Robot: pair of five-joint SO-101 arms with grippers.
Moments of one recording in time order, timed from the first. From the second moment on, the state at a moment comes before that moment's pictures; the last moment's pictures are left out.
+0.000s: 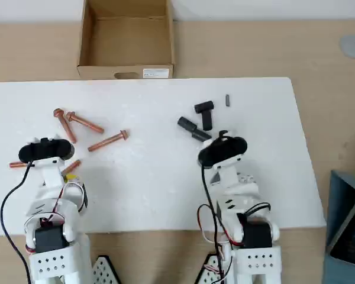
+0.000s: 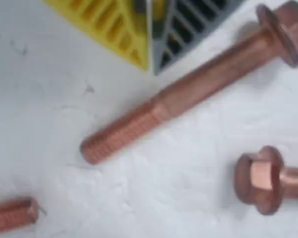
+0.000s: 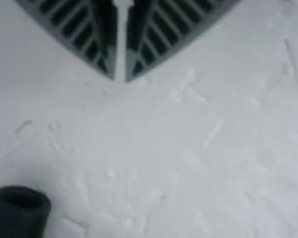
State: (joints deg) left arm -14.9 -104.1 94.2 63.9 -11.3; right arm -6.7 -103.4 96.5 63.1 6.5
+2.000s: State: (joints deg) left arm -17.0 -29.8 38.5 74.9 -15.7; right arm -6.8 -12.4 15.8 87.1 12.4
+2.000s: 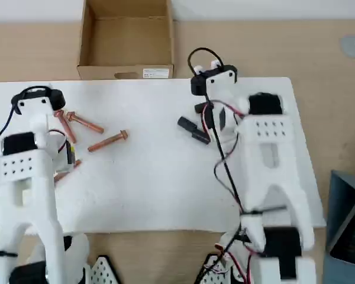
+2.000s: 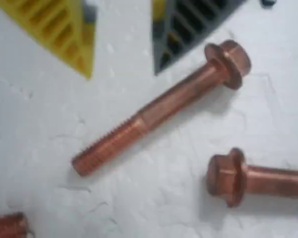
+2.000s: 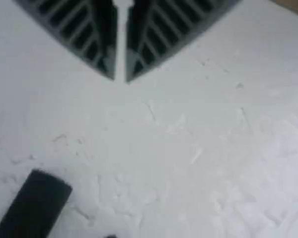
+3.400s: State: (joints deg) left arm -17.0 -23.9 36.8 75.0 -18.2; right arm -5.3 18.4 9.0 71.9 10.5
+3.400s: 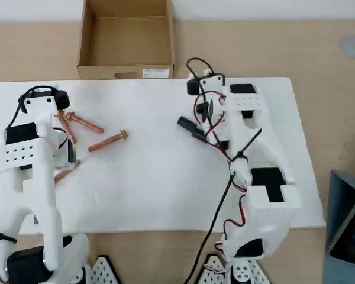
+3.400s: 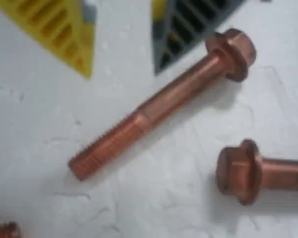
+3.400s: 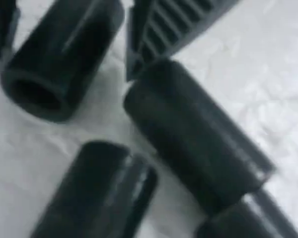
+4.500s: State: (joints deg) left arm -17.0 -23.5 12.4 95.4 -12.0; right arm 0.2 -12.0 8.5 91.7 12.6
